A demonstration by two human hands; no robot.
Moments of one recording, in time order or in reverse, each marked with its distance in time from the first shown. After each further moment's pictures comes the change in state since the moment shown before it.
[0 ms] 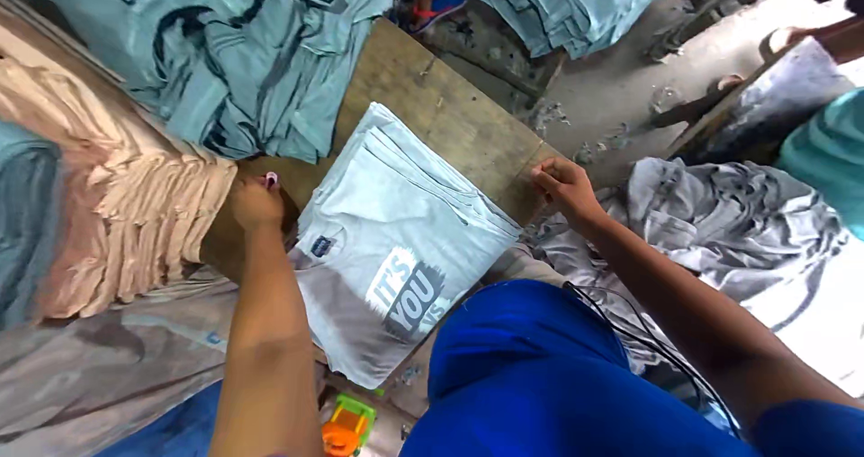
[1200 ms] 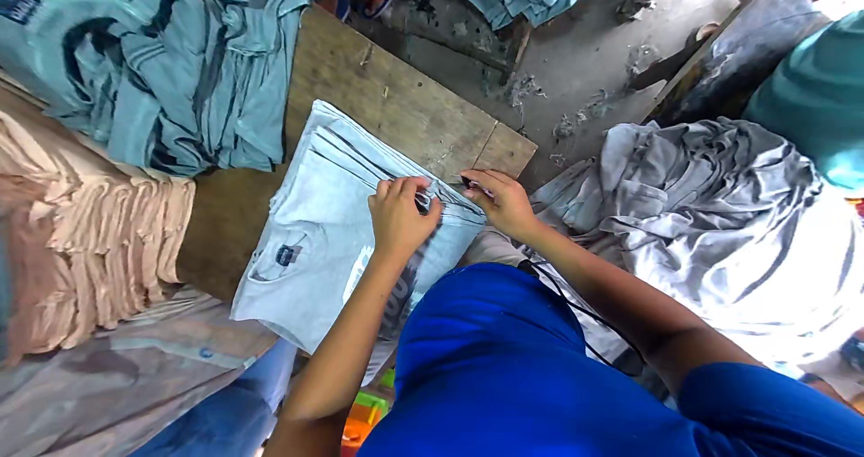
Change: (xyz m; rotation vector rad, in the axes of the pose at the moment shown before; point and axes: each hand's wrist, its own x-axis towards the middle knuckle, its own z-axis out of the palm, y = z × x) left_hand -0.213 0.220 0.043 -0.174 -0.136 0.684; right_hand -0.027 0.027 0.037 -0.312 0.007 -0.467
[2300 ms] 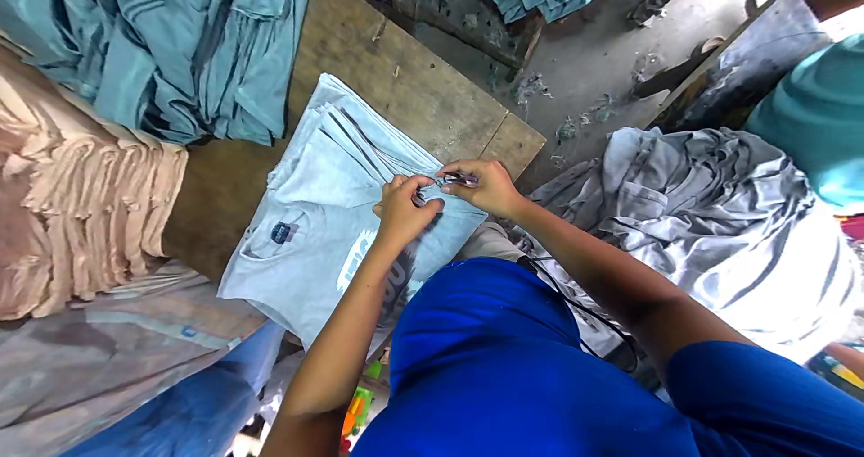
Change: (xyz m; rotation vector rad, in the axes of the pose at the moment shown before) left_hand -0.012 -0.006 -0.007 -0.392 -0.197 -0.226; right_hand 0.033 -0.011 0.014 0.176 -0.238 0.050
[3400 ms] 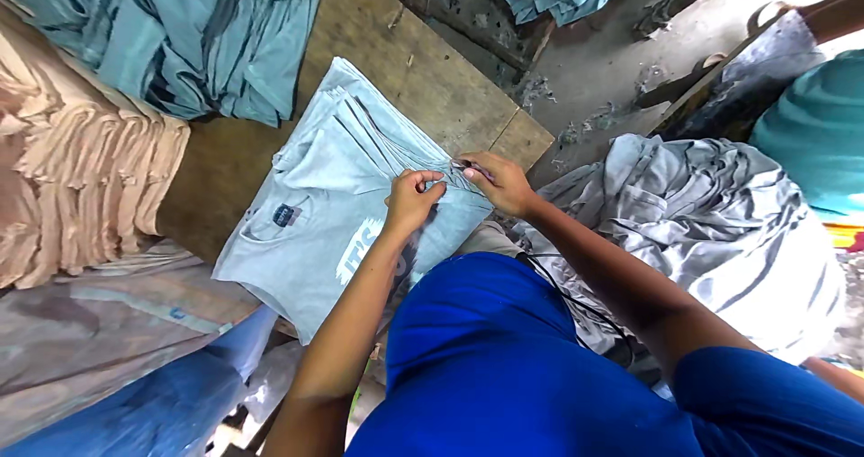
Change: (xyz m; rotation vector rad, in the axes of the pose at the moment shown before) left_hand 0.006 -0.018 0.016 -0.292 0.076 -0.015; right_hand -0.015 0.008 -0.009 -0.106 -0.009 -0.099
